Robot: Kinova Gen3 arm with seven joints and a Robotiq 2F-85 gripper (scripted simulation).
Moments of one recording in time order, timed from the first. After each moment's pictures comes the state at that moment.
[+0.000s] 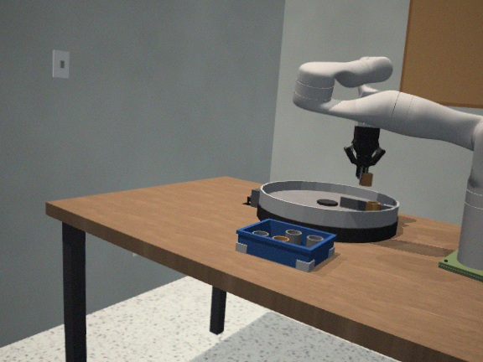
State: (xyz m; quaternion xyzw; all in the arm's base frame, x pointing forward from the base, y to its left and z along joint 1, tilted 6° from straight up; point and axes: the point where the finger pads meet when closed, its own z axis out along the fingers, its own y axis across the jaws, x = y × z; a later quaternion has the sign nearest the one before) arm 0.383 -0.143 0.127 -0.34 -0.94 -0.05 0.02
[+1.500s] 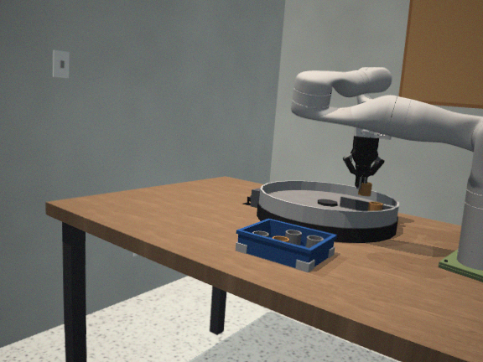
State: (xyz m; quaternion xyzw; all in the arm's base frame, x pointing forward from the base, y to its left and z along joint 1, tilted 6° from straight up) arm 0.383 -0.141 0.097 -0.34 -0.94 -0.05 0.02
